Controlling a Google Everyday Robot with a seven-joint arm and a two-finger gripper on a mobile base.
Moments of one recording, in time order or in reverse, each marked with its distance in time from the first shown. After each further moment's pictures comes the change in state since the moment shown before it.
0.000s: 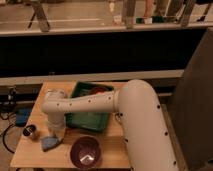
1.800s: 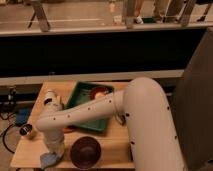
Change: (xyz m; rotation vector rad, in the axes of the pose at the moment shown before) arm -0.066 0.067 -0.001 -0.079 0.022 -0.016
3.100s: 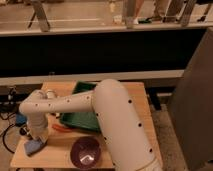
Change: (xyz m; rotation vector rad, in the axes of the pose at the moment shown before) arm 0.010 -0.129 0.011 0.033 -0.042 -0.180
